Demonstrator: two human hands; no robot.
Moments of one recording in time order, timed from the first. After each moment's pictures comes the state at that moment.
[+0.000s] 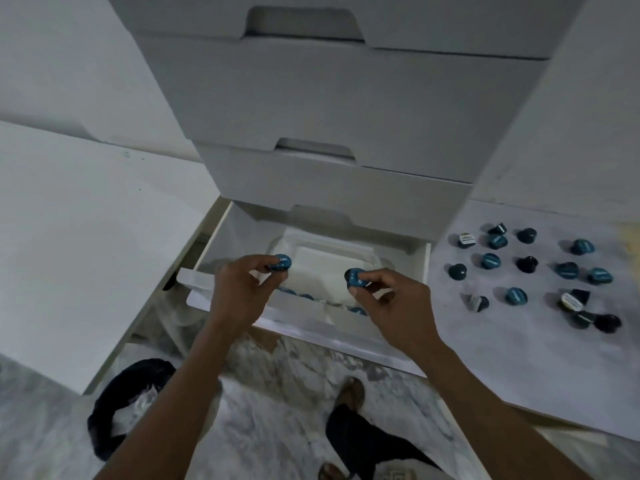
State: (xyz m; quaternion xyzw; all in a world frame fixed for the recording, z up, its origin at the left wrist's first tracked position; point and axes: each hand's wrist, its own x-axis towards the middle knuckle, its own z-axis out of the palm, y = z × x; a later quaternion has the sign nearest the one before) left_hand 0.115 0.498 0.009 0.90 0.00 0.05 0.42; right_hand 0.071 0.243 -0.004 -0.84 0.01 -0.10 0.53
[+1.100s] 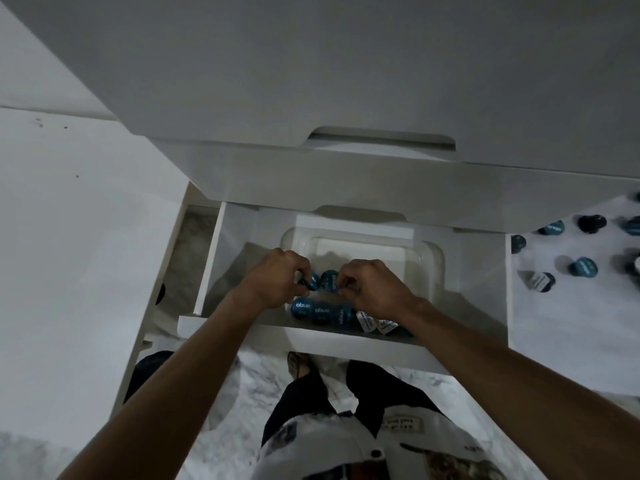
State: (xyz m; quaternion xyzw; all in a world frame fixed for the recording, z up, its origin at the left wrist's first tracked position) left_hand 0.264 0.534 -0.081 0.90 -0.24 -0.30 0.20; right_hand 0.201 0.325 -0.106 -0.91 -0.08 0.19 0.35
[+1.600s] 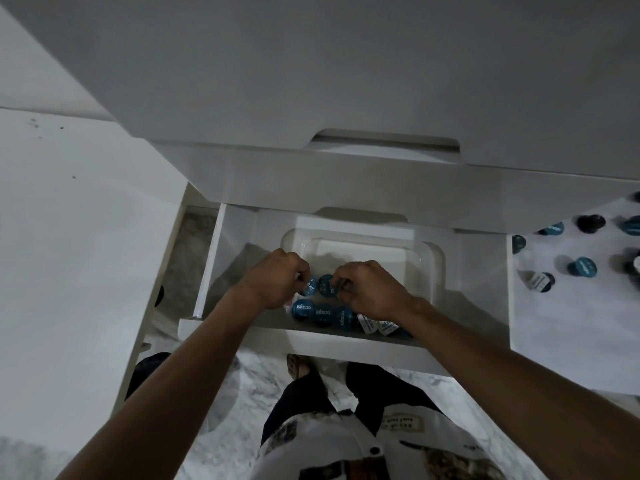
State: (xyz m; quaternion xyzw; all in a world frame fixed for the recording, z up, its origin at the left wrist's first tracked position) left_hand 0.270 0.539 -0.091 0.90 -0.26 -0.30 0.16; right_hand 0.205 0.331 -0.106 -0.91 -0.08 0.23 0.34
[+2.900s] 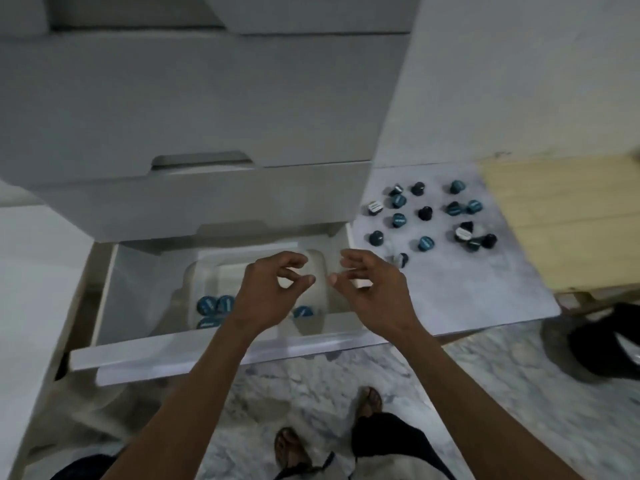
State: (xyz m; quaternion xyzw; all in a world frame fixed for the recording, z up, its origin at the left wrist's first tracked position) left_hand 0.152 0.394 -0.004 0.85 -0.22 -0.13 0.46; right_hand 0.054 0.227 0.001 -0.80 0.22 -0.11 0.55
